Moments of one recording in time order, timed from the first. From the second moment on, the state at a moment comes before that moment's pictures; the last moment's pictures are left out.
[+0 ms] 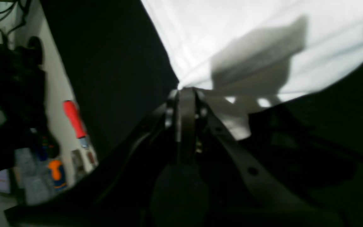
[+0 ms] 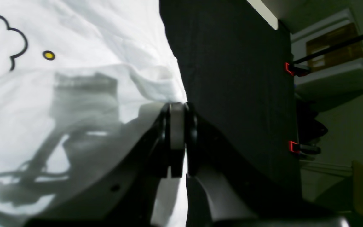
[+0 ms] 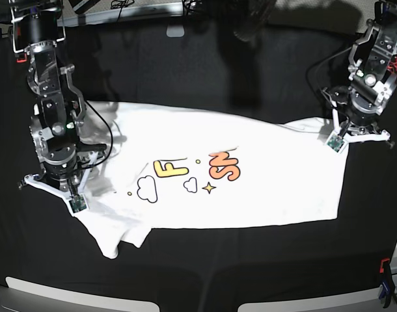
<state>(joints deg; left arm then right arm) 10.7 -33.7 14.2 101.5 8.2 -4.5 44.5 3.5 25.3 -6.7 99.9 -13.2 5.4 -48.2</state>
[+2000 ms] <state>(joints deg) 10.9 -33.8 14.2 111.5 12.0 -9.9 51.7 3.5 25.3 -6.7 99.9 -7.2 6.1 -48.2</state>
